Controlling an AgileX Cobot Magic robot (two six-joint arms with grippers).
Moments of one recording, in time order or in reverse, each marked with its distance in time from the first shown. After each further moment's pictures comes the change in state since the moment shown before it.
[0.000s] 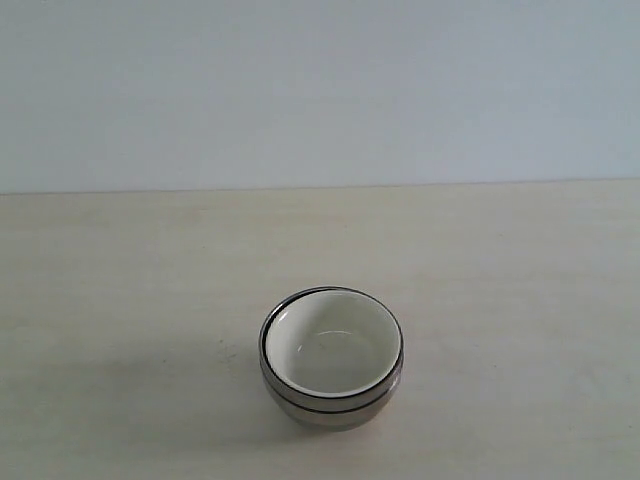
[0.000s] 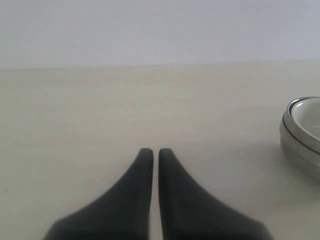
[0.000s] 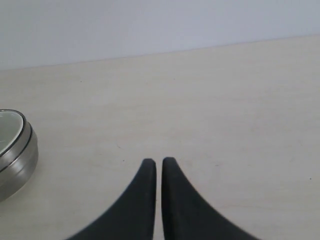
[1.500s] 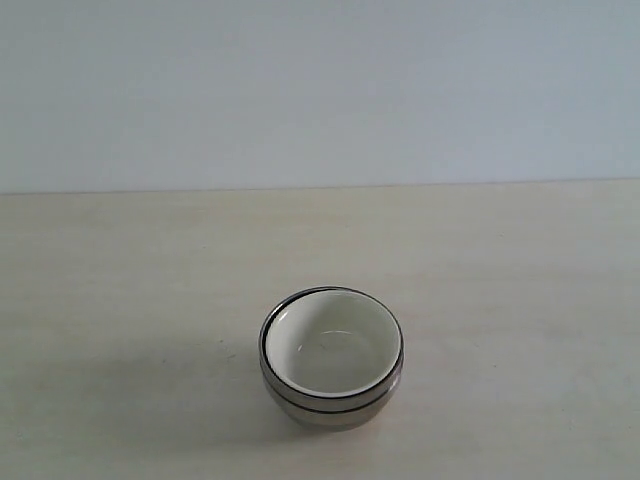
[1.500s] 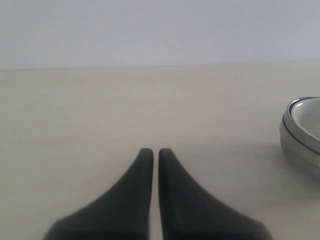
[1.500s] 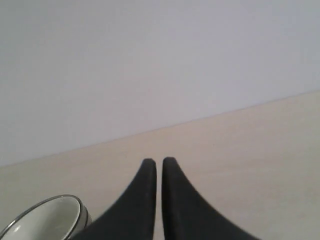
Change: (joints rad) left arm 0.000 0.000 0.000 0.000 0.000 0.000; right arm 0.000 0.000 -0.005 0.493 -0.243 -0.312
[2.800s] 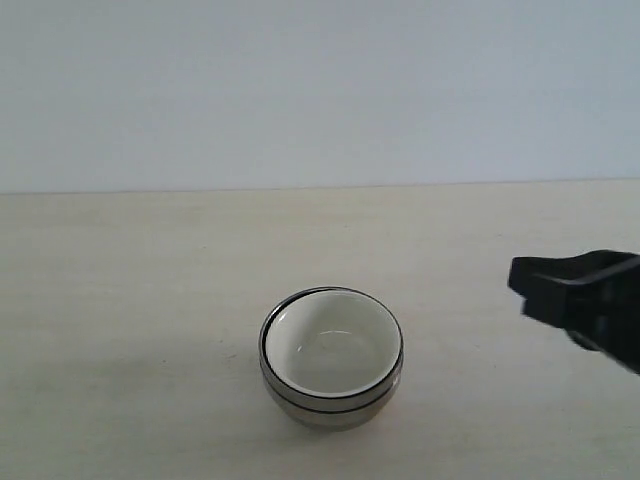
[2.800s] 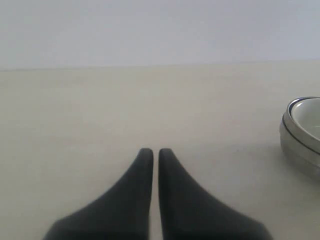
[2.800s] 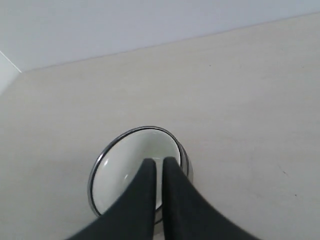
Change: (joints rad) left arm 0.000 0.000 0.000 0.000 0.000 0.000; right arm 0.430 0.808 -0.376 0.012 -0.107 0.133
